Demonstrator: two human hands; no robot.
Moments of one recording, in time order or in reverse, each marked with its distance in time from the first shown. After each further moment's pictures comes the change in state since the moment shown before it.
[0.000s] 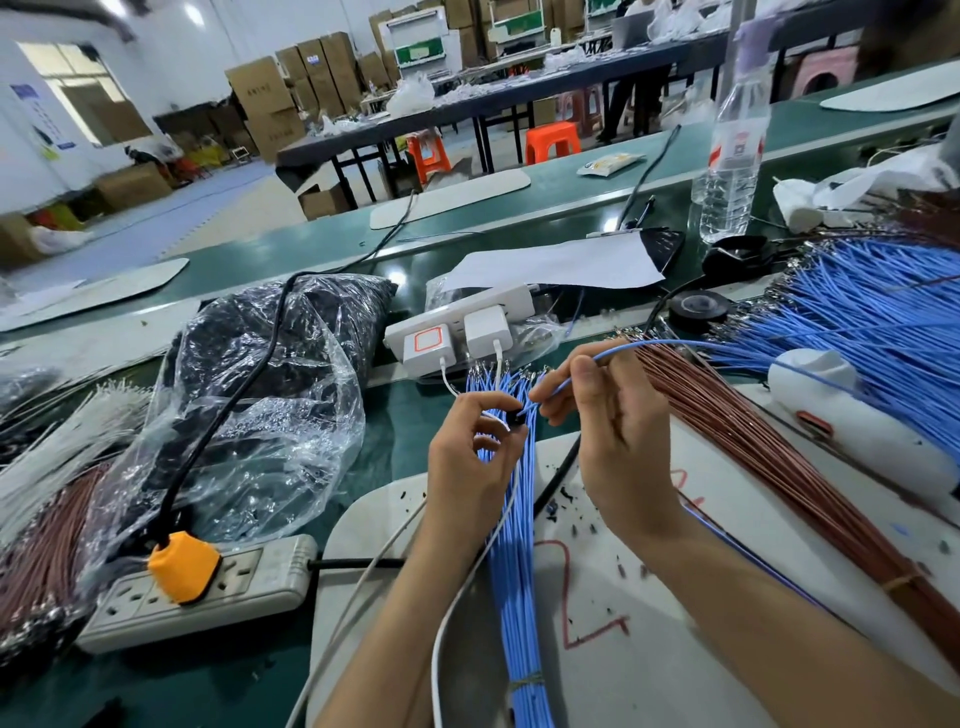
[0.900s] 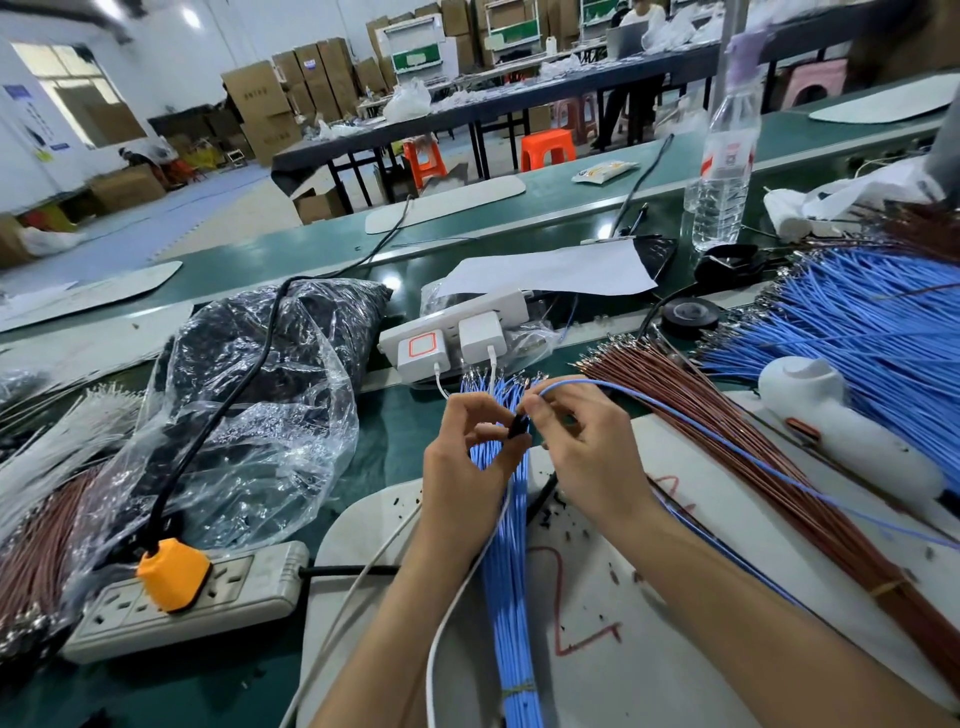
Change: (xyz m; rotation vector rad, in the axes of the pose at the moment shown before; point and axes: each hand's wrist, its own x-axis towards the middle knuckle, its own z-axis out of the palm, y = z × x) left_hand 0.000 -0.003 0.002 0.016 0.040 0.036; right_hand 0.001 0.016 0.001 -0.239 -0.148 0.215
